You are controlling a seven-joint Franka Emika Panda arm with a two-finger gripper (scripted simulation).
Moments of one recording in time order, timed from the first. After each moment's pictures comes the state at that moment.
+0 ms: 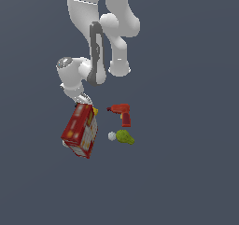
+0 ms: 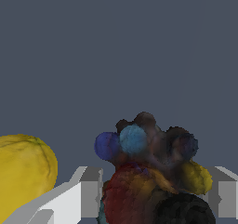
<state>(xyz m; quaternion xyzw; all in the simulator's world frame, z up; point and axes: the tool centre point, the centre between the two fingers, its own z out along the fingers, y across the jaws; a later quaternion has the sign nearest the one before) -0.159 -0.236 0.034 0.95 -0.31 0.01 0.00</state>
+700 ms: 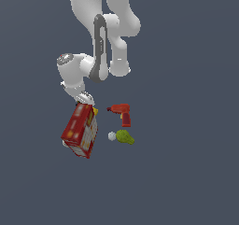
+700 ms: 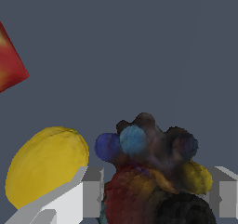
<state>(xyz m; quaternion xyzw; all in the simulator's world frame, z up) -0.151 -0.221 0.057 0.95 -0.31 0.00 0.00</state>
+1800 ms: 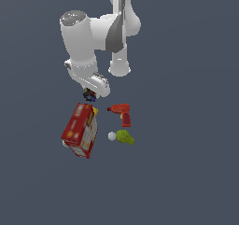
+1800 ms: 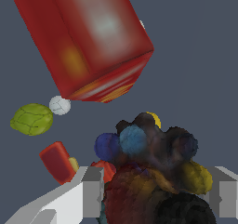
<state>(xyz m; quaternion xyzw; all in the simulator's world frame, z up) -0.086 -0.127 0.214 0.95 -0.31 0.00 0.00</state>
